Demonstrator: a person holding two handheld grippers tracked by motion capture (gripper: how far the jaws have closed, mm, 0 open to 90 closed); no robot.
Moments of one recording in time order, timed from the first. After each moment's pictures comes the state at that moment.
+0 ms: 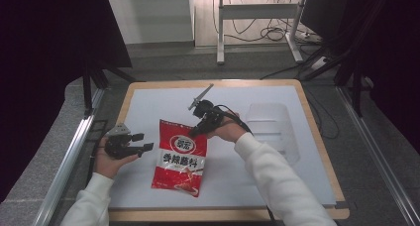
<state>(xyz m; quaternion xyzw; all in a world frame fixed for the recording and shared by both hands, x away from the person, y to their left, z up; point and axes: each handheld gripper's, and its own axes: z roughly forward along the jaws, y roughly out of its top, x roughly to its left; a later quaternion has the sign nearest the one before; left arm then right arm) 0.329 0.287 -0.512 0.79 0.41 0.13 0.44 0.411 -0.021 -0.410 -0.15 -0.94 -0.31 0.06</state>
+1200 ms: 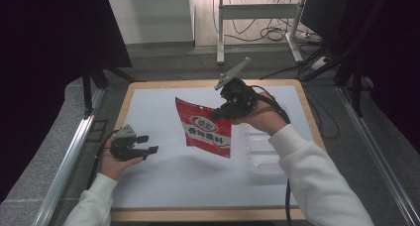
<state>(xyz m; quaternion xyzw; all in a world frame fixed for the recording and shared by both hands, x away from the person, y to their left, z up) 0.330 0.273 -0.518 0.80 0.39 0.12 0.43 0.370 -0.089 -0.294 -0.14 -0.93 -0.34 -0.02</state>
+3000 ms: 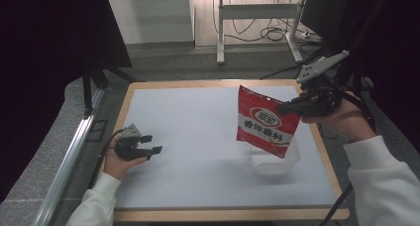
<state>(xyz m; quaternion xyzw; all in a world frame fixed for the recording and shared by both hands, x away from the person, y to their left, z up) 0.332 0.261 -0.517 0.81 0.38 0.13 0.42 0.343 -0.238 -0.248 -0.21 -0.91 -0.35 -0.09</state>
